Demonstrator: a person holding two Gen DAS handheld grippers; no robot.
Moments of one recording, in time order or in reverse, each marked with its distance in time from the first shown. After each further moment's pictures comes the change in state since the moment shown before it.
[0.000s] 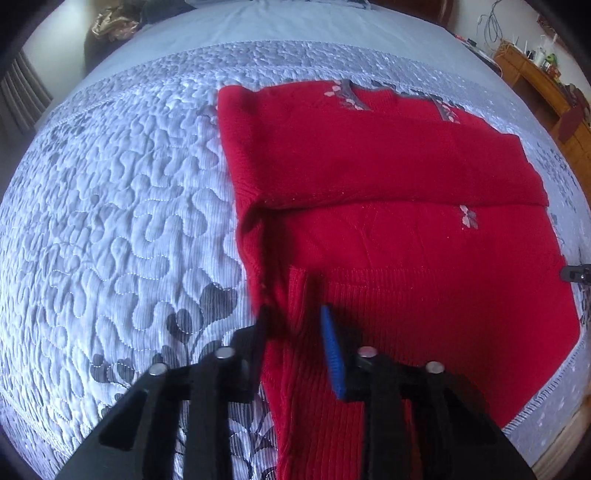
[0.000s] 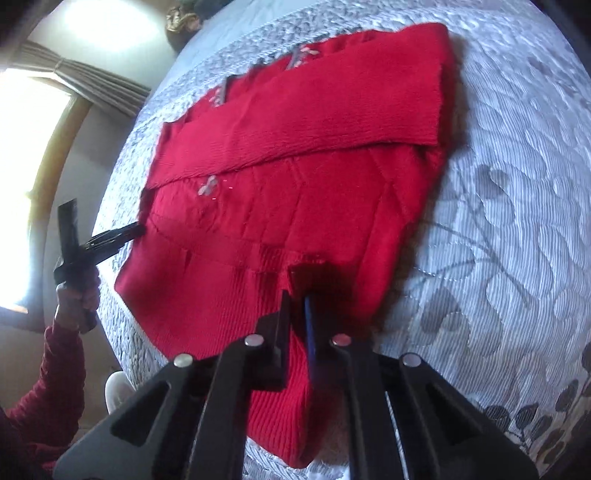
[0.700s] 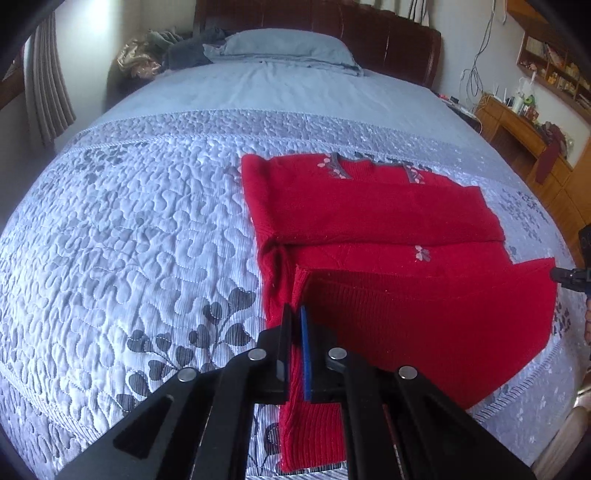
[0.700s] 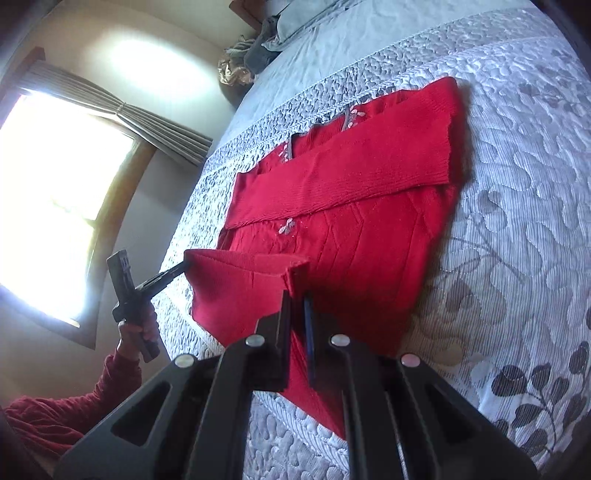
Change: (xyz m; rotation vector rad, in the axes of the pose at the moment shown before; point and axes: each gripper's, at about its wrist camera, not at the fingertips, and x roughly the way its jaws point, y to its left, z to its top) left arm -0.078 0.020 -0.044 -0.049 -0.279 -0.058; right arm -0.052 0.007 -0.018 0.015 -0.208 0.241
